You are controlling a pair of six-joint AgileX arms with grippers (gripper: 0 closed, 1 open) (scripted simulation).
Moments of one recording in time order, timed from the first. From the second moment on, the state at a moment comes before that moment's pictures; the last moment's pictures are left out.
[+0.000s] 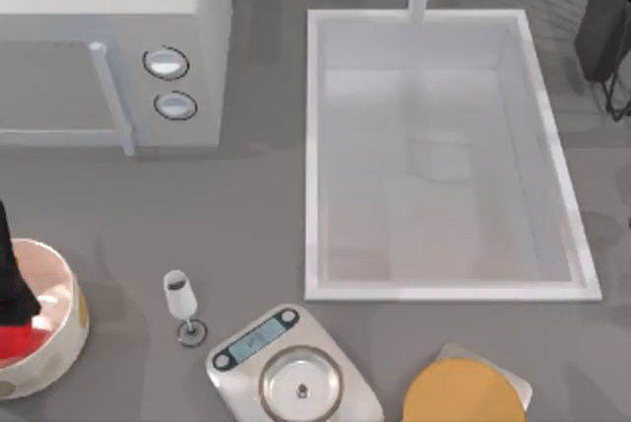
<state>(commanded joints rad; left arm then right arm) 0.00 0.01 0.01 -0.01 0.00 0.00 0.00 0.00 0.00 0.00 0.00 0.00</state>
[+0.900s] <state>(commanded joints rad) 0.03 1.11 0.75 -0.79 0.00 0.05 0.00 0.00 0.00 0.00 0.00 0.00</state>
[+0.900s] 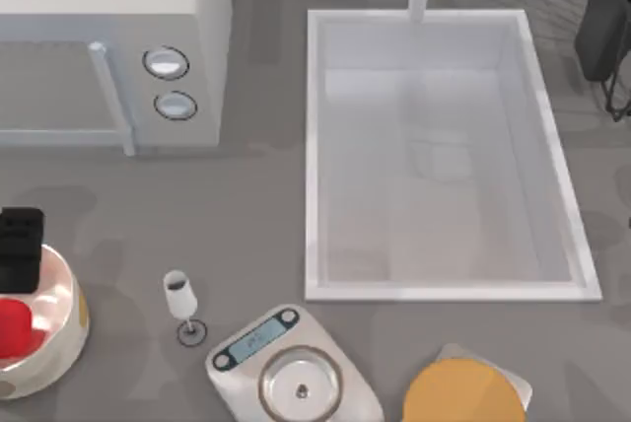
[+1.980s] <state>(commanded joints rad) 0.04 1.57 0.95 -0.95 0.00 0.06 0.00 0.00 0.00 0.00 0.00 0.00</state>
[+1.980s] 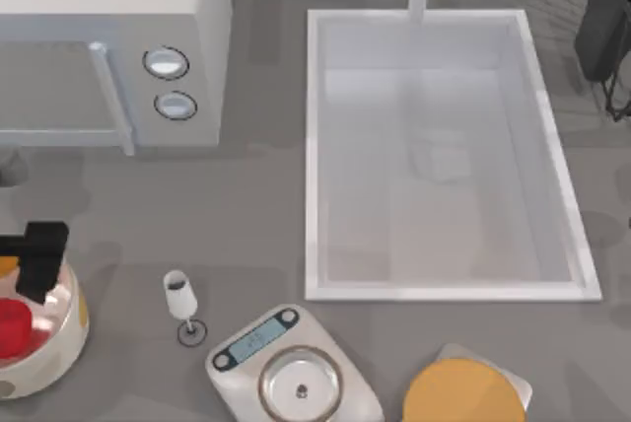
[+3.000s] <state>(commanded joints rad) 0.05 1.74 0.76 -0.59 0.00 0.07 0.00 0.00 0.00 0.00 0.00 0.00</state>
